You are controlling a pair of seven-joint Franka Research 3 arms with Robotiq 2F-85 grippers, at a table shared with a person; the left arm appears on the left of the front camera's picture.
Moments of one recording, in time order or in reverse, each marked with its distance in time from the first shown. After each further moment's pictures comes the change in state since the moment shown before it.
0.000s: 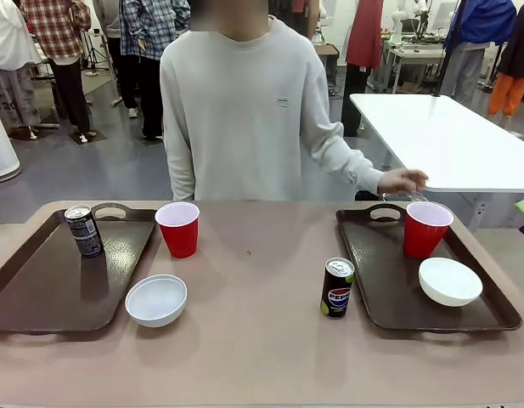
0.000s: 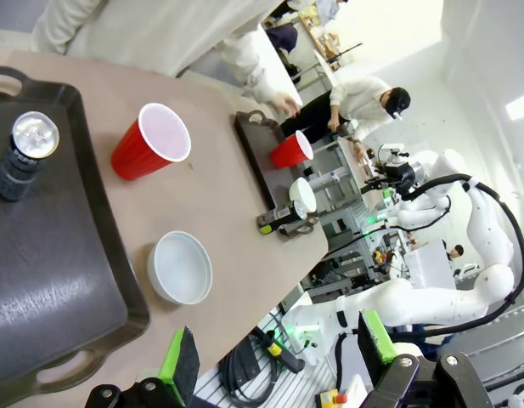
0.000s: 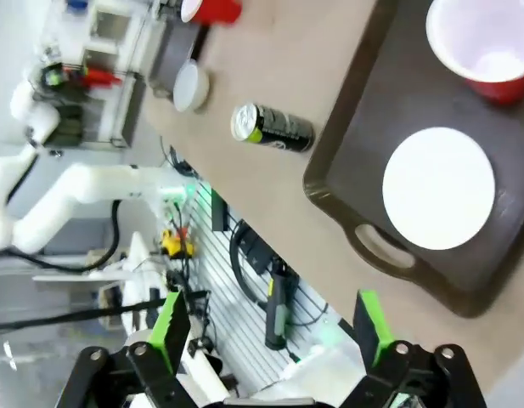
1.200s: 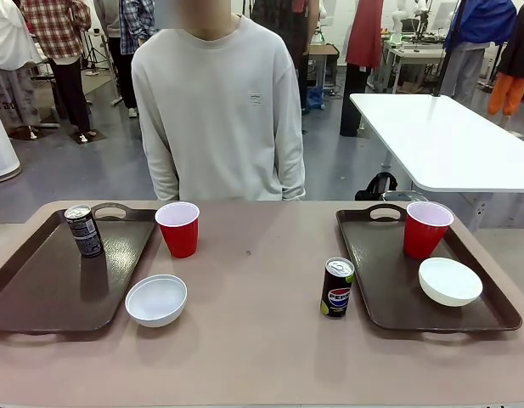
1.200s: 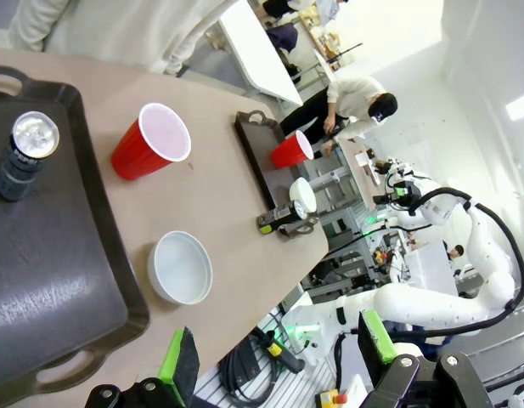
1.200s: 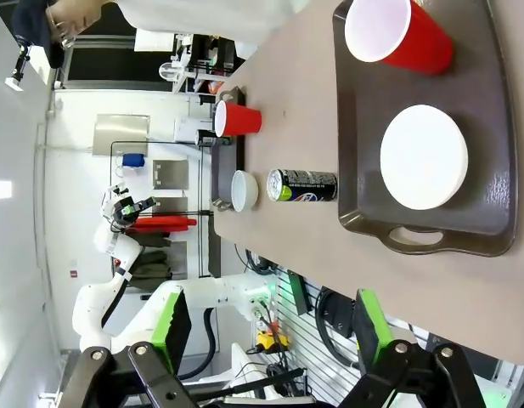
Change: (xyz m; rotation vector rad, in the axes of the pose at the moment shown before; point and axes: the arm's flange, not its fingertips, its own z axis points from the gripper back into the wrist) left arm 0.000 0.000 0.000 0.000 0.000 0.000; right arm -0.090 -0.026 0.044 0.179 -0.351 -0.356
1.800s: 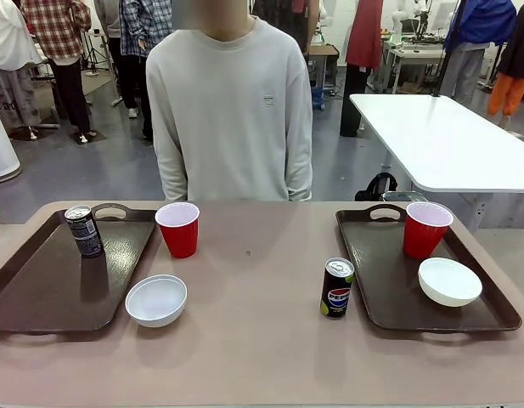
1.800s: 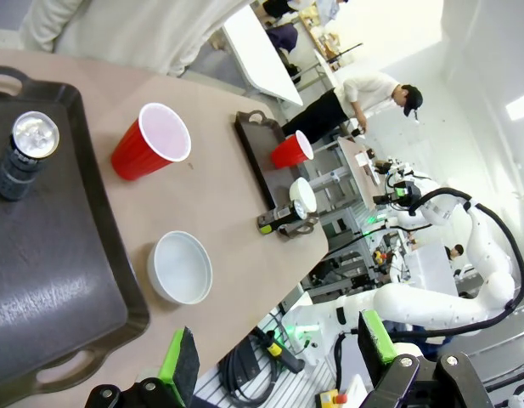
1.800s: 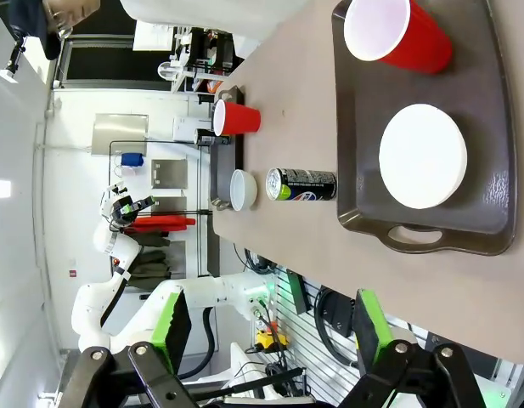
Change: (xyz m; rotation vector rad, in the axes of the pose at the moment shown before) left arm 0.000 0.000 0.000 0.001 0.000 0.000; right arm 0.000 0.000 0.000 -0.002 0.001 0.001
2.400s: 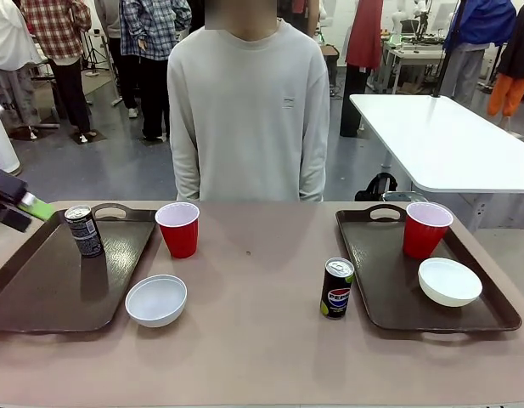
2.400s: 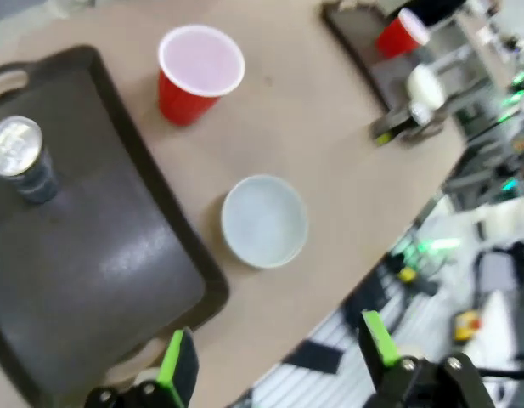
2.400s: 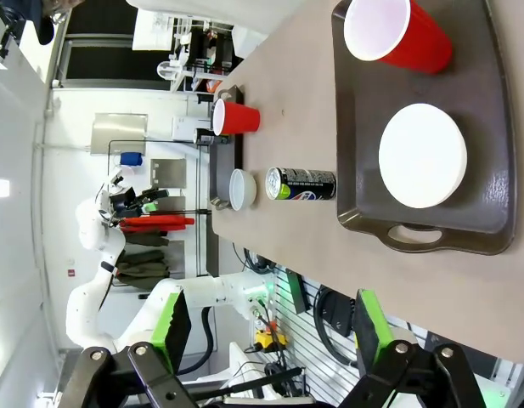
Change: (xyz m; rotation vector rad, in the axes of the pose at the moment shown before) left arm 0.016 -0.053 -0.125 0.470 0.342 -0.269; right arm 0.000 0.001 0.001 -0.003 0.001 0.002
